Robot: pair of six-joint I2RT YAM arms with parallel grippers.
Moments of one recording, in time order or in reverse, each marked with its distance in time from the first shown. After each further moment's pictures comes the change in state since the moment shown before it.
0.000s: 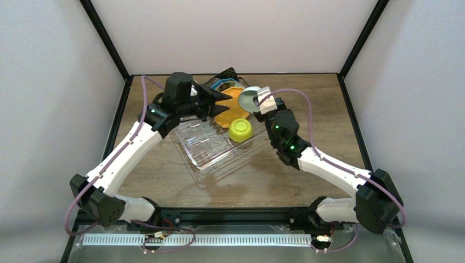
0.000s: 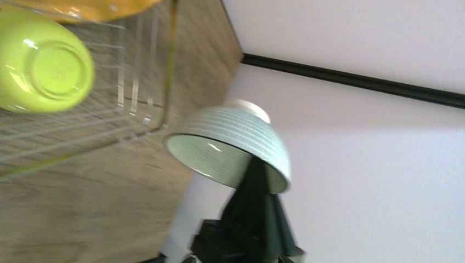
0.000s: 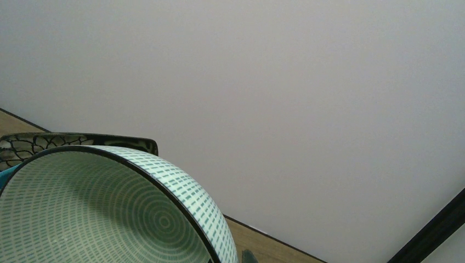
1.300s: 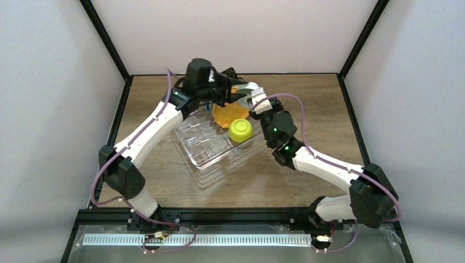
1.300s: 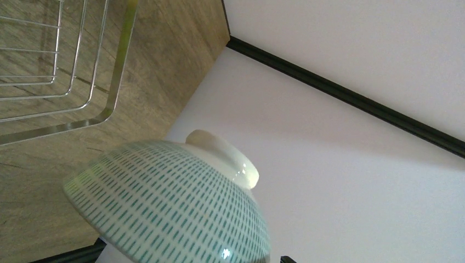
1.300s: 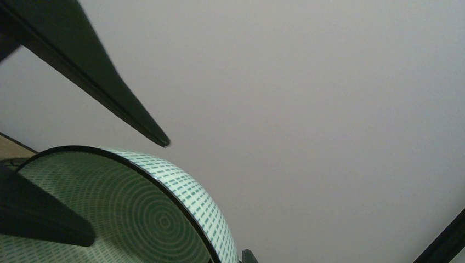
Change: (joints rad) left arm 0.000 0.275 0.192 0.151 0.098 -0.267; right arm 0.033 0.058 -0.005 0.191 0.000 -0.144
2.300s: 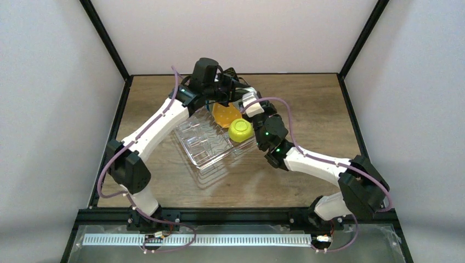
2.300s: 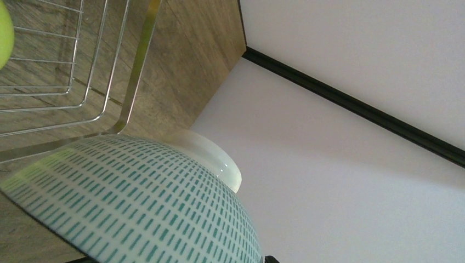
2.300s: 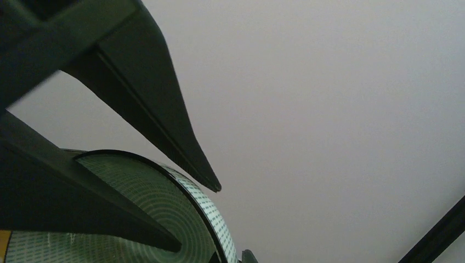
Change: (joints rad) left arm -0.011 0.086 0.076 -0.050 -0.039 0.002; right arm 0.067 0.090 0.000 0.114 0.090 -0.078
